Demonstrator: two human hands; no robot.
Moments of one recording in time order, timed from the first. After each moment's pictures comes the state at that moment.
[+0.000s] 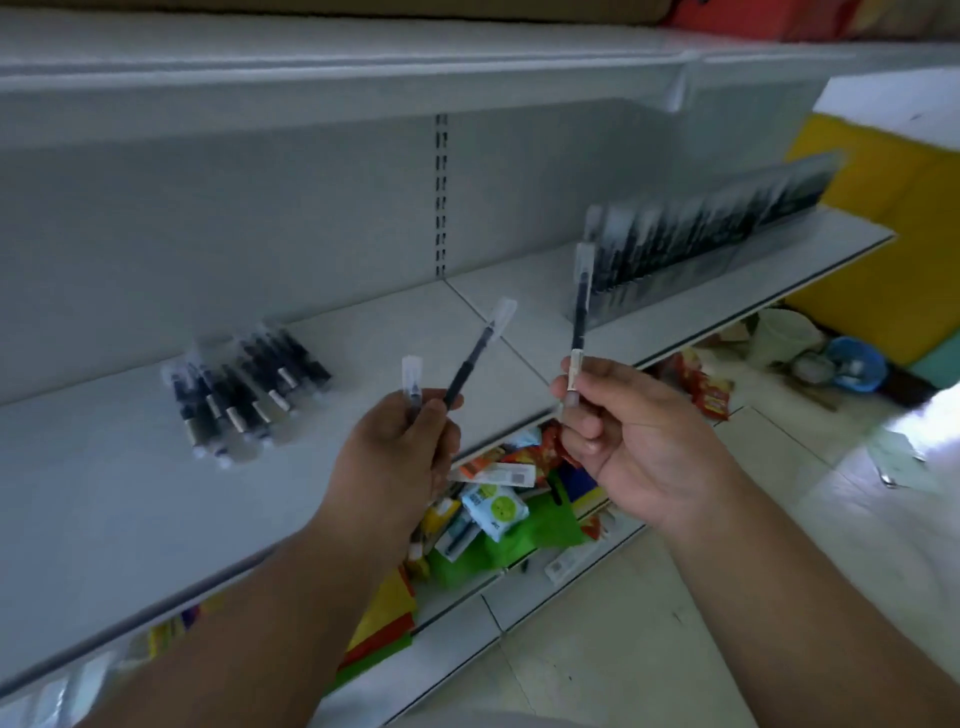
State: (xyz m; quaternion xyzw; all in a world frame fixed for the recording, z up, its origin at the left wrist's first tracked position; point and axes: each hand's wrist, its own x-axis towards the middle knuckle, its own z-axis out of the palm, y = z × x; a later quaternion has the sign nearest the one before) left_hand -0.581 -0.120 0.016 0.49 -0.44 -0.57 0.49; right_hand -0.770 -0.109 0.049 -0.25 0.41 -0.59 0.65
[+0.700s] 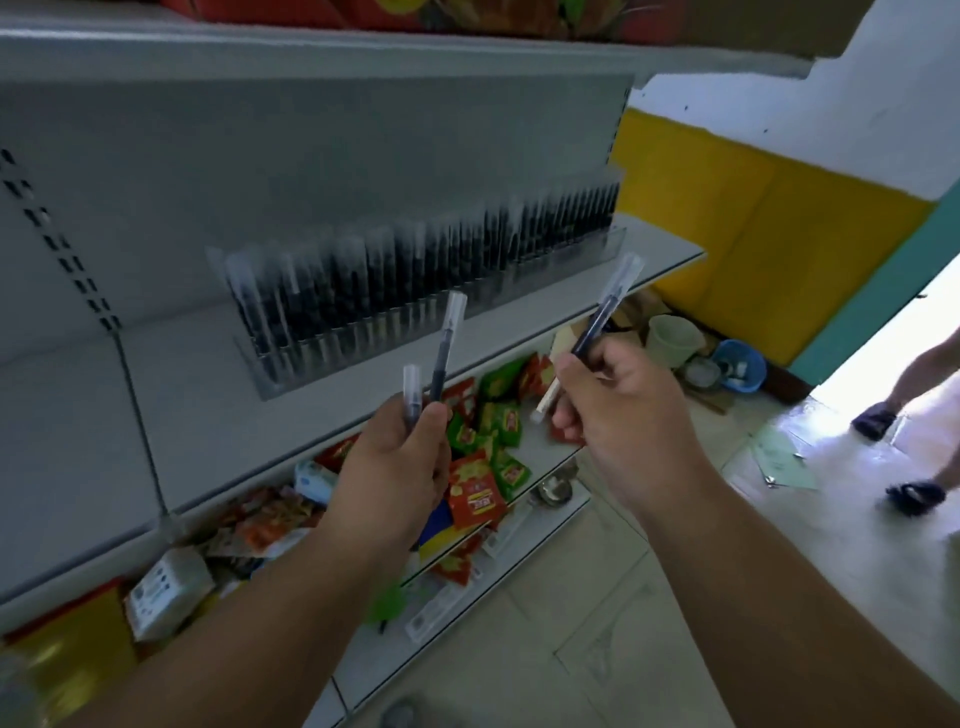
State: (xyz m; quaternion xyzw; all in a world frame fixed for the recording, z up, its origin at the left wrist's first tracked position) left_hand -0.926 -0.163 0.015 0.47 -0.48 -0.60 0.44; right_hand -1.099 -0.133 0.066 -0.48 0.66 -0.51 0.27
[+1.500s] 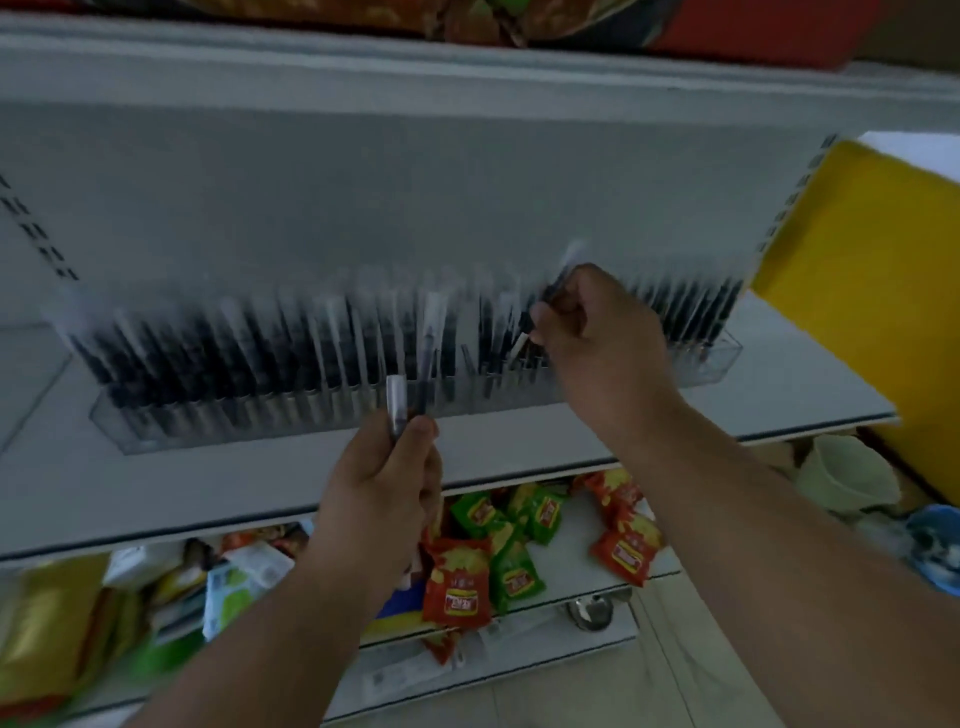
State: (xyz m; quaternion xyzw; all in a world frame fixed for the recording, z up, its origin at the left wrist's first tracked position) left_hand -1.086 -0.293 0.020 0.52 -0.31 -0.51 0.61; right_hand -1.240 -0.408 0.067 -0.74 0.51 -0.40 0.17
